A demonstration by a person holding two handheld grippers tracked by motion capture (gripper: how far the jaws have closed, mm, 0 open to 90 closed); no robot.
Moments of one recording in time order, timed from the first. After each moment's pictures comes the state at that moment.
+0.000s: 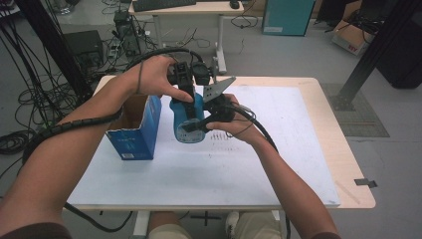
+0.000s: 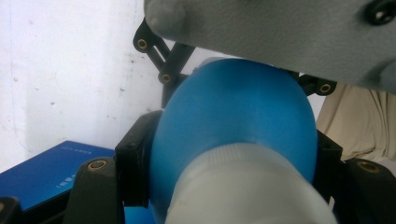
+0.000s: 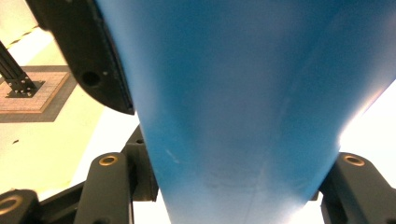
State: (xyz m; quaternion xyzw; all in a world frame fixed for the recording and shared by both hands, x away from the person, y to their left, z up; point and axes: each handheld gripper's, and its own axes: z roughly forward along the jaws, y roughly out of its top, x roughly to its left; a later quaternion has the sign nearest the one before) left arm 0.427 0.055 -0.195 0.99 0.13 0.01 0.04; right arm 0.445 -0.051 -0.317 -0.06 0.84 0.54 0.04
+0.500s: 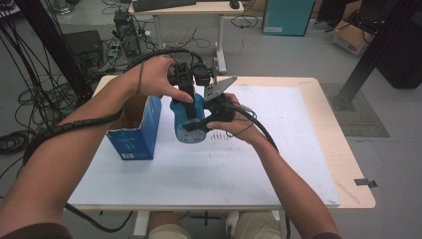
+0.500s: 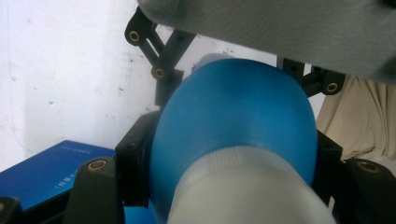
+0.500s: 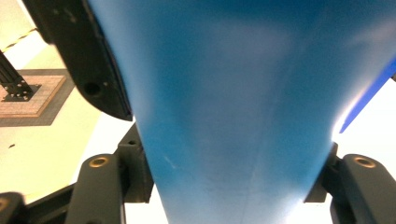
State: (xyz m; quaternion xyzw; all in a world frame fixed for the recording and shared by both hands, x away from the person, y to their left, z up) left arm 0.427 0.054 -0.197 0.99 0.13 0.00 0.03; right arm 0.444 -0.054 -0.316 -0.05 0.84 0.55 0.05
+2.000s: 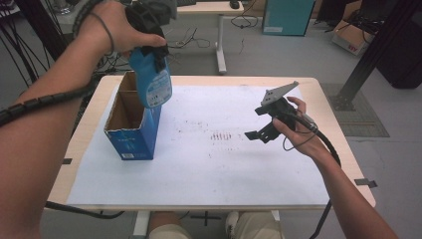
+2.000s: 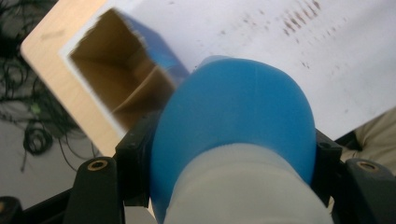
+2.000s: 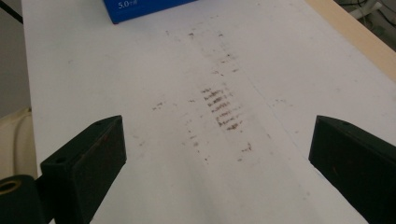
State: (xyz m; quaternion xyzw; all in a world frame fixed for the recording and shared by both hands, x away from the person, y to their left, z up) left arm 0.453 0.138 -0.070 0.88 0.46 0.08 0.00; right arm 0.397 -0.205 -0.294 0.19 0.90 0.38 0.11
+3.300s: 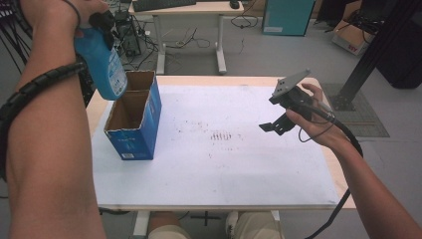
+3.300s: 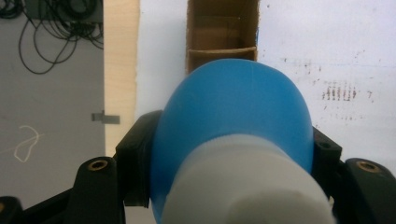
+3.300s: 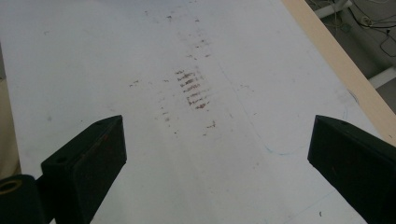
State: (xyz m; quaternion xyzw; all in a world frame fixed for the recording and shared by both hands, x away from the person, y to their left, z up) left arm 0.459 0.236 -0.047 0.69 0.72 0.06 0.04; right arm 0.392 -0.219 -0.259 0.18 0.91 0.33 0.15
